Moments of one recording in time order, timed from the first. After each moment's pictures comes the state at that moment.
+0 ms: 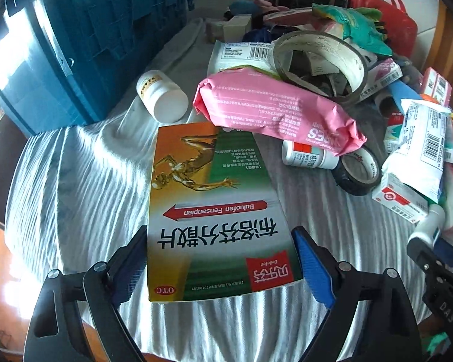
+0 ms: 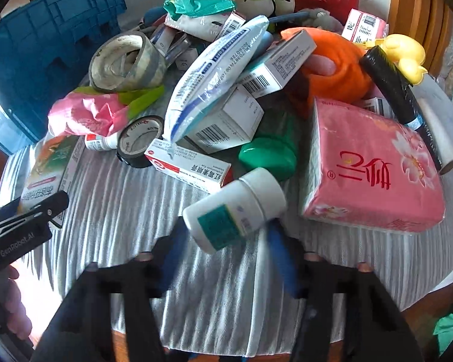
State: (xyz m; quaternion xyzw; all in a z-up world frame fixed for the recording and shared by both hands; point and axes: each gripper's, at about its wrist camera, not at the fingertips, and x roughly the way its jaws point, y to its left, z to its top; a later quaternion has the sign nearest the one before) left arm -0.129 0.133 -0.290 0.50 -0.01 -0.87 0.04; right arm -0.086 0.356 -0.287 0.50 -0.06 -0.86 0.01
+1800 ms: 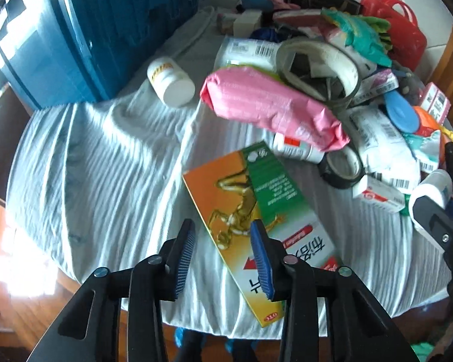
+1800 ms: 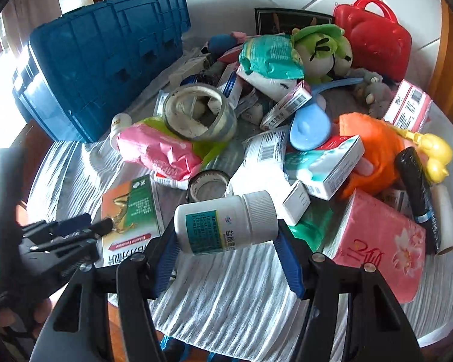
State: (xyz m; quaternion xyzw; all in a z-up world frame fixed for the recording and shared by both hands) left arm -0.101 0.137 -0.265 0.54 0.05 -0.84 0.05; right arm -0.099 0.331 -0.231 0.45 0.00 -0.88 0.13
